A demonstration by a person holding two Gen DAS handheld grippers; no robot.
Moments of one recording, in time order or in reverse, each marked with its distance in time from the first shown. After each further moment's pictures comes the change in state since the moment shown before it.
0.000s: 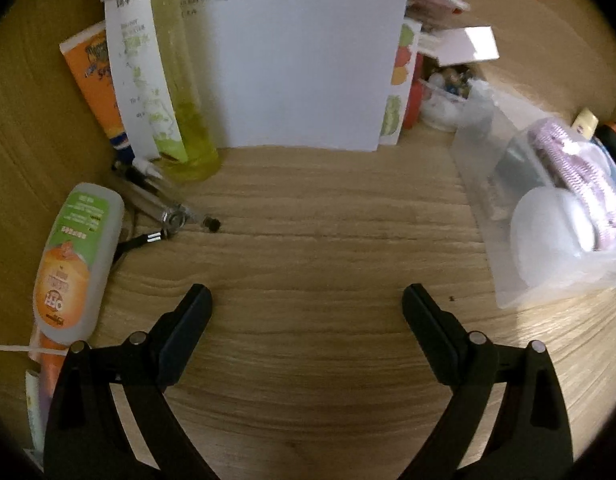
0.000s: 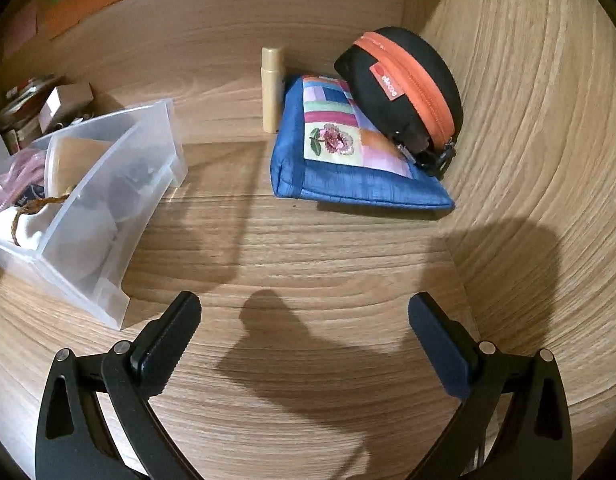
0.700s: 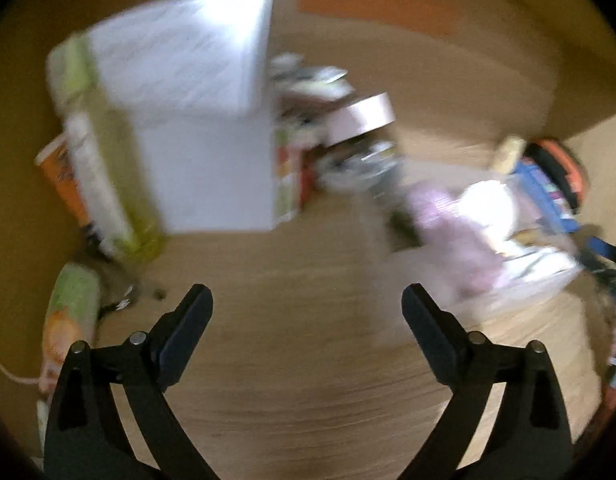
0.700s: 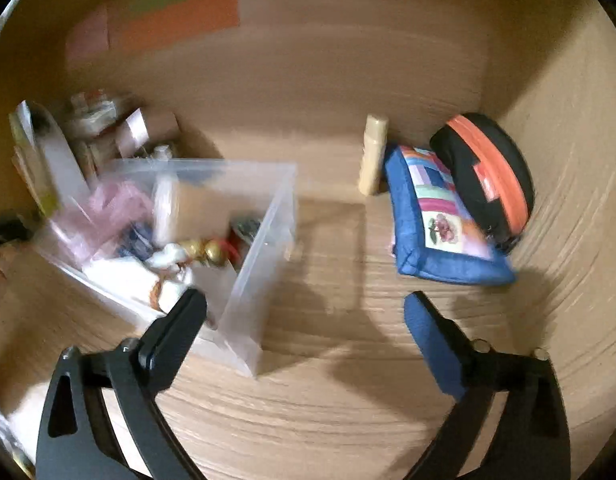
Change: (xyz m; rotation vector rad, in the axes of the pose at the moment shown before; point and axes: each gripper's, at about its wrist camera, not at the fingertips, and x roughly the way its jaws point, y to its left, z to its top) left arm -0.055 -0.042 0.023 0.075 -0.115 -0.120; right arm -0.051 0.036 0.019 -0.024 -0.113 0.194
